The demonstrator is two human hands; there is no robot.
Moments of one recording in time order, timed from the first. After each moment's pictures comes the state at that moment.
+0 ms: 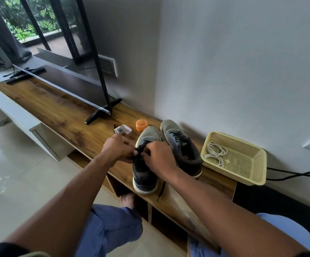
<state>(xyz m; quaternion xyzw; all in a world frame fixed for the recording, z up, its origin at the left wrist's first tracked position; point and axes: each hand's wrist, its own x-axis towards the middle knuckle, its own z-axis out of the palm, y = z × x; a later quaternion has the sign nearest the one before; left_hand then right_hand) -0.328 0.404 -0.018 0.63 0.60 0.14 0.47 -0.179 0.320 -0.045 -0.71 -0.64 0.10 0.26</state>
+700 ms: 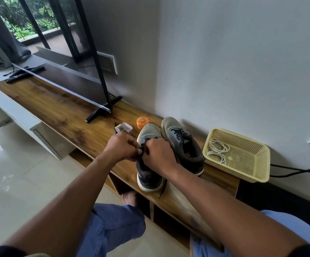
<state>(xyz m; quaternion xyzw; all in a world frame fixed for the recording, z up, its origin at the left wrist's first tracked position) -0.325 0.400 -0.020 0.68 0.56 0.13 0.45 -0.183 0.323 -0.040 -0.71 -0.66 0.09 0.23</state>
